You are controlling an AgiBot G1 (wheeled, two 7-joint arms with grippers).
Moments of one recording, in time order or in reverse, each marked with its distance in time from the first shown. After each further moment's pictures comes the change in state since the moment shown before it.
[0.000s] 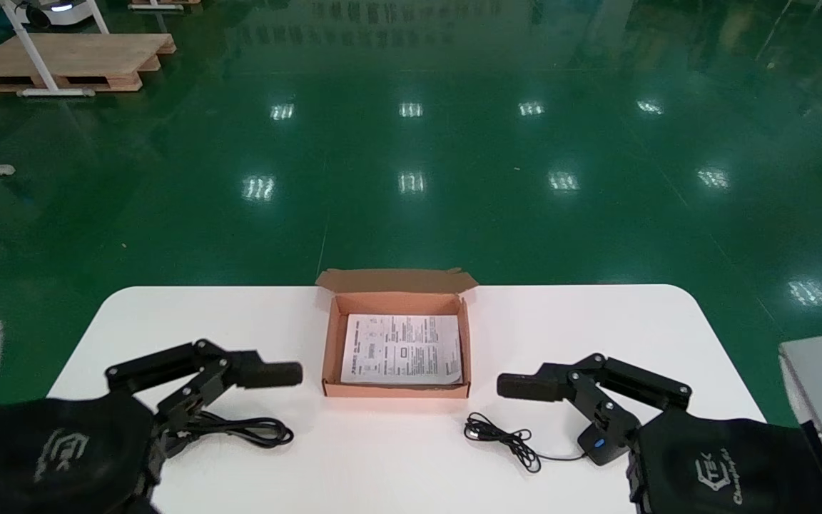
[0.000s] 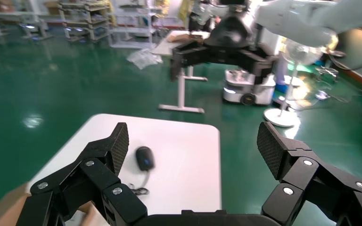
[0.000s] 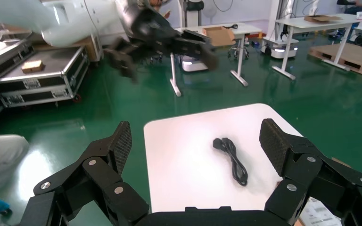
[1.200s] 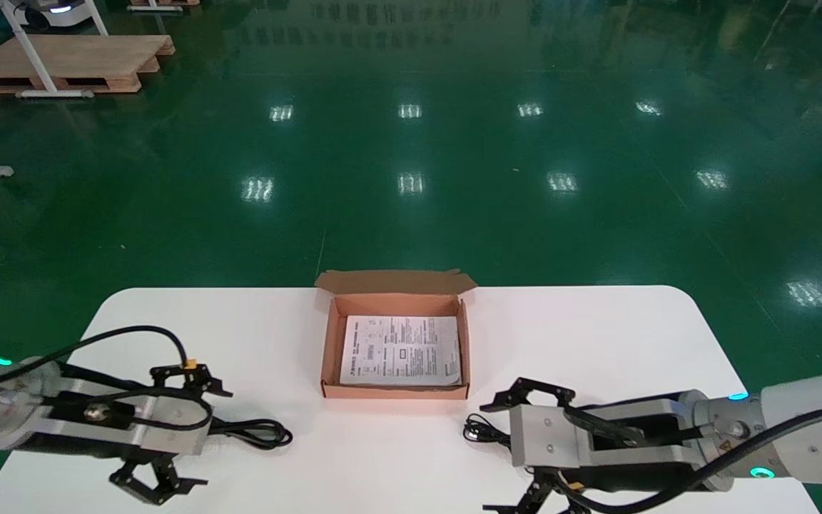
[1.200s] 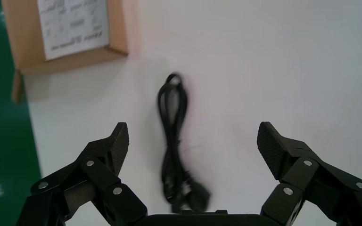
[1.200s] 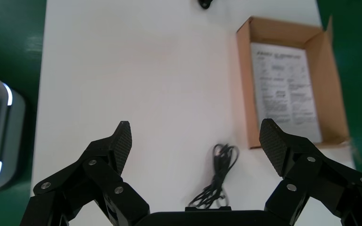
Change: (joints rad) left arm -0.354 0.202 0.440 0.170 0.835 -0.198 0.198; right arm 0.273 -0.210 -0.265 0.010 -0.701 0.103 0.012
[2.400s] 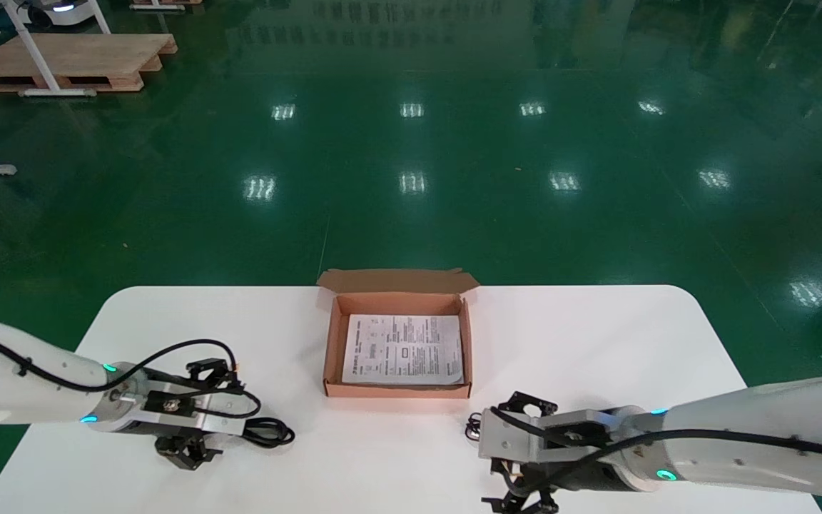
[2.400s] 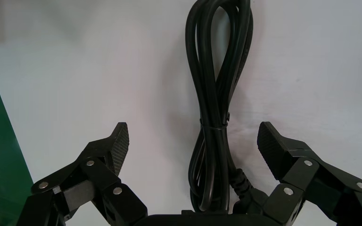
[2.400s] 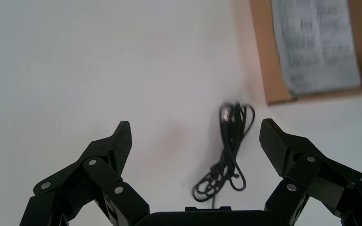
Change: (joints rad) left arm -0.002 0.284 0.067 0.537 0.212 -0.338 0.229; right arm -0.008 -0.186 -0.137 -0.144 -0.403 0.183 0.170
